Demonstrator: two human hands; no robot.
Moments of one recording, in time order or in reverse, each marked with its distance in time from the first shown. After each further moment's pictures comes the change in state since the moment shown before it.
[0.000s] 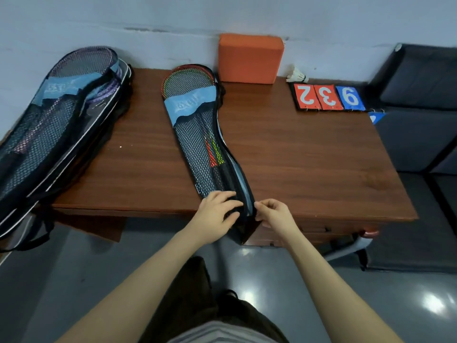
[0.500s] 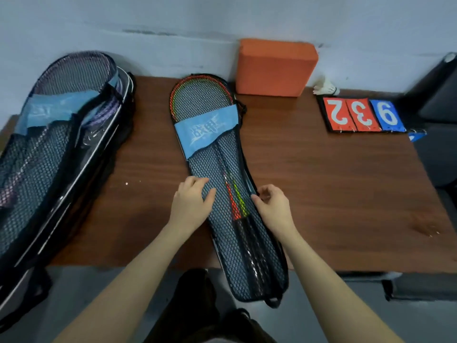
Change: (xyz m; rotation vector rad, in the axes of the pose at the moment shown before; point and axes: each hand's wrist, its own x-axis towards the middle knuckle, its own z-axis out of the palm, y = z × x) left_hand 0.106 -0.134 -0.092 -0.043 0.287 -0.314; right_hand 0.134 -0.086 0.081 -0.535 0.193 -0.273
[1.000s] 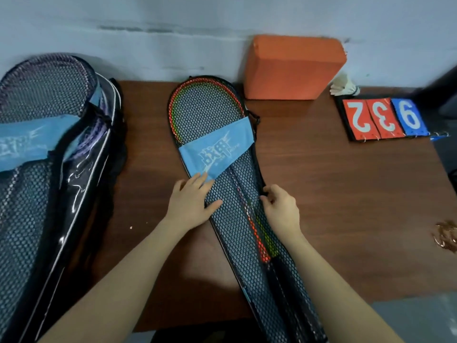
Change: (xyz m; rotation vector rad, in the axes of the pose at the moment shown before) left_hand 0.125 -0.076 -0.003 0.424 -0.375 0.261; right_hand 0.079 -0.044 0.040 -0.181 0.112 0.078
